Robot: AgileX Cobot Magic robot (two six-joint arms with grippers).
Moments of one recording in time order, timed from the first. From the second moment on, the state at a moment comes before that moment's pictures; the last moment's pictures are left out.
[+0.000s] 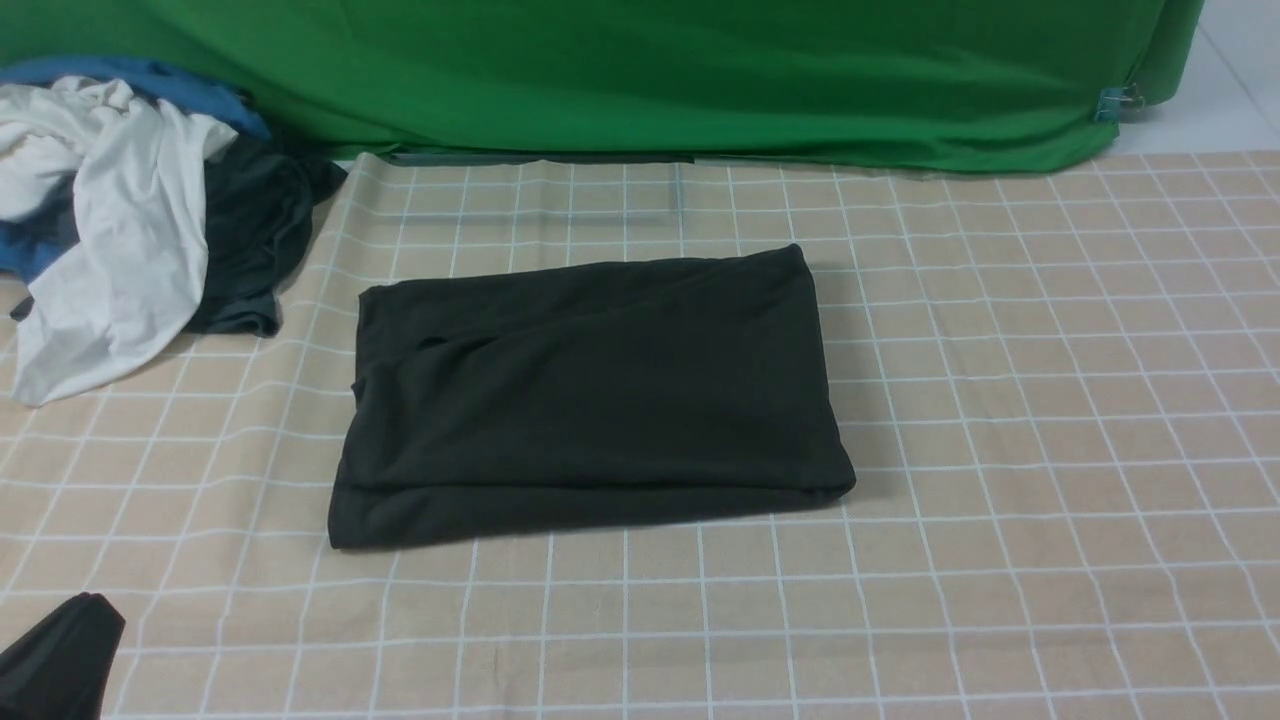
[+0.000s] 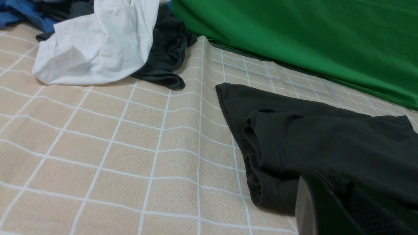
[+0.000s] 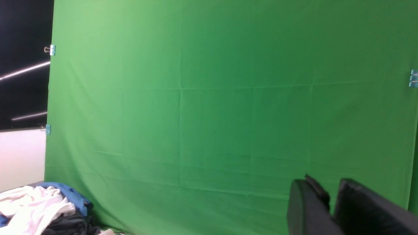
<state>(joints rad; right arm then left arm) 0.37 0.22 -0.37 0.13 -0.13 -0.18 -0.01 0.00 0.01 -0.06 0.24 -0.19</state>
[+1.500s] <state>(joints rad) 0.26 0.20 0.01 0.13 0.06 -0.13 0.00 0.00 0.01 -0.06 0.24 -0.19</state>
